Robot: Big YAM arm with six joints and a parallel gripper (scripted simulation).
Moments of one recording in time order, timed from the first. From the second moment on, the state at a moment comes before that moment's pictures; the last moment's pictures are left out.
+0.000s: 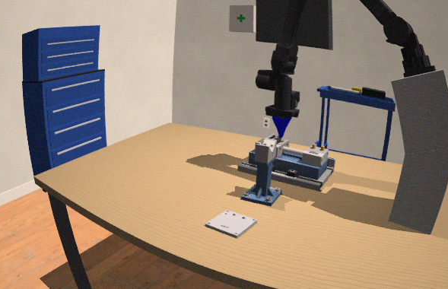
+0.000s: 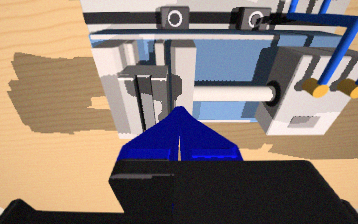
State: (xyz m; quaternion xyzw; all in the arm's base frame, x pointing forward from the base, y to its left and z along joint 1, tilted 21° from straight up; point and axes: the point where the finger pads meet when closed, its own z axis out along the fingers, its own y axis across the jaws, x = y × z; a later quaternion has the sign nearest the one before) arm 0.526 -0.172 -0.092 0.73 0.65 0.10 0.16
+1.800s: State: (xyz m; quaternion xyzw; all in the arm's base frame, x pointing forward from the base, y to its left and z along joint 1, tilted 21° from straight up) arm 0.523 -0.171 -0.094 0.73 0.65 0.10 0.15
